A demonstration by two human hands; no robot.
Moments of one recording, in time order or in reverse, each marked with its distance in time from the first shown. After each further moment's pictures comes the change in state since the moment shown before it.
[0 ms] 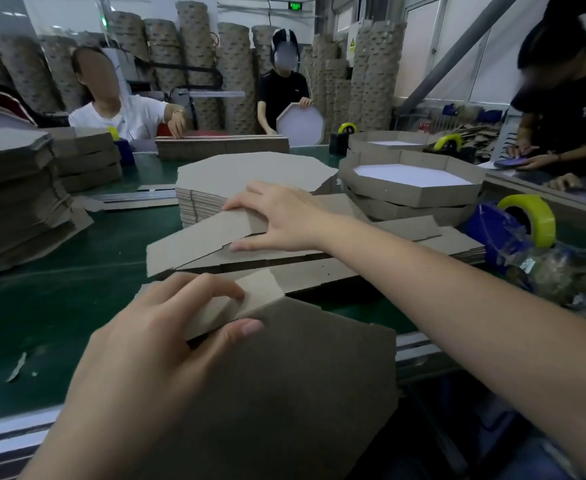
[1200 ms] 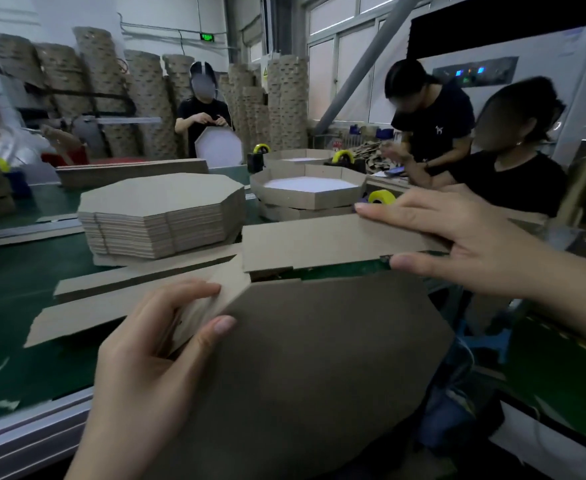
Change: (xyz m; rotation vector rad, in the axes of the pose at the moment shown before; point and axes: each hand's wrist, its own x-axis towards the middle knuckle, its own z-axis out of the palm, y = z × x) left_hand -0.035 0.068 0.052 -0.588 0.191 0.140; right_hand -0.300 -0.031 -0.173 -0.115 0.088 0.260
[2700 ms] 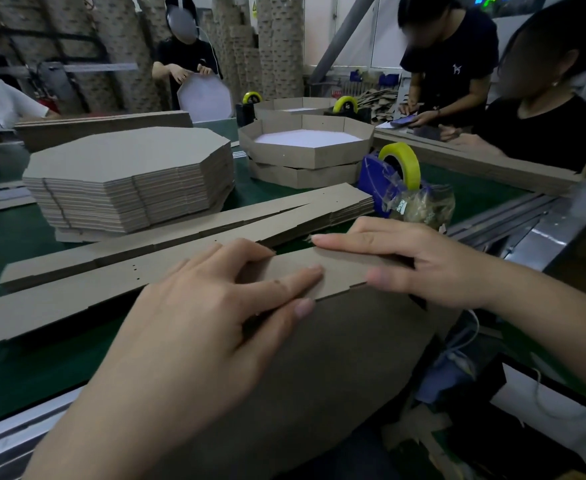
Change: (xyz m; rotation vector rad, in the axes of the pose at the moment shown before) left_hand 0.052 0.010 0.038 0.471 -0.549 0.261; right_hand 0.024 0.026 0.087 0.533 -0.214 0.009
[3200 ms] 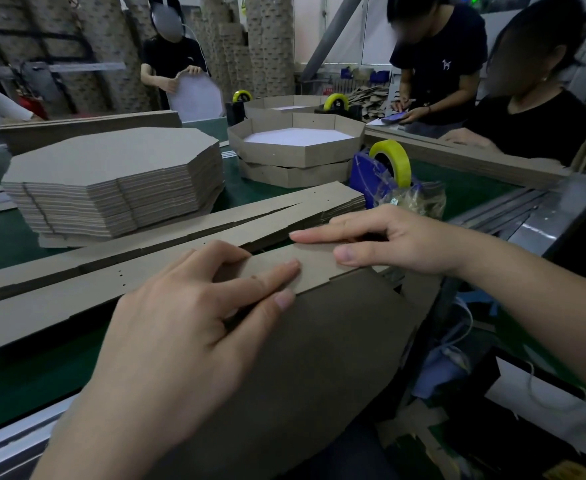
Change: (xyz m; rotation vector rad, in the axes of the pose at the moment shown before) left_hand 0.003 0.001 0.006 -0.093 0.023 -0.178; right_hand 0.020 0.007 -0.013 0.253 -0.127 0.154
